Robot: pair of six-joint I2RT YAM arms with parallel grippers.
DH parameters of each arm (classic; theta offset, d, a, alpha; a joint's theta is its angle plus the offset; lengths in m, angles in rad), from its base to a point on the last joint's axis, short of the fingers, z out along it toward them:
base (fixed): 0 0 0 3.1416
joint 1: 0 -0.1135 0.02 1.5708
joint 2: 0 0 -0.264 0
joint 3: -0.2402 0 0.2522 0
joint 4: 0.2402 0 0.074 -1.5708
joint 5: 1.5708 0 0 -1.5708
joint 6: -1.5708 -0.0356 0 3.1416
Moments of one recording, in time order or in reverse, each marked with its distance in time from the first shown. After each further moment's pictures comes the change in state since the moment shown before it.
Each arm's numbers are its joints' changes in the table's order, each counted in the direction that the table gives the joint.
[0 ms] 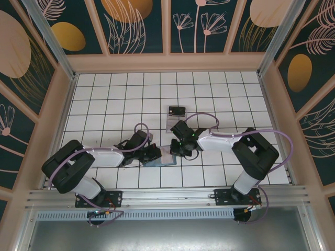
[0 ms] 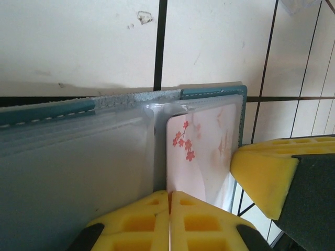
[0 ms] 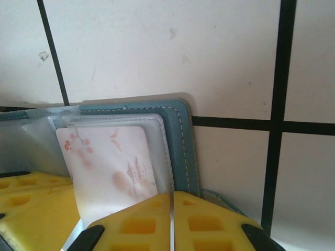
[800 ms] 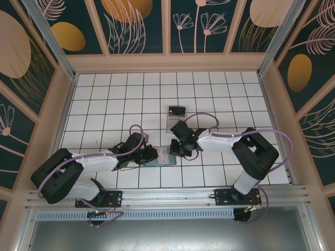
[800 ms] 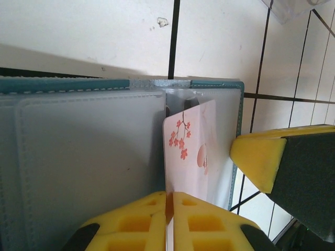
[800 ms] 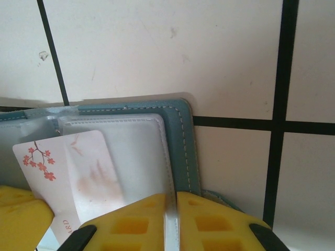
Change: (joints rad) left arm 0.001 -0.132 0.055 0.060 -0.051 0.003; right arm -0.001 0.000 0.000 0.000 0.003 0.000
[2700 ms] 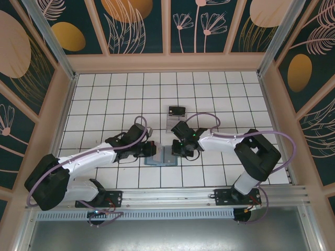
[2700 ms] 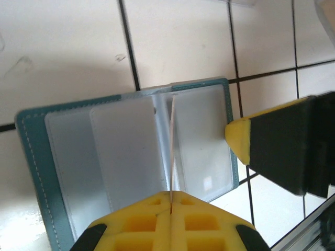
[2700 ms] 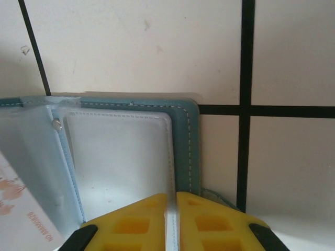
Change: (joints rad) left arm 0.000 -0.091 -0.249 0.464 -0.061 -0.377; right arm 0.000 -0.032 0.000 0.061 0.027 0.004
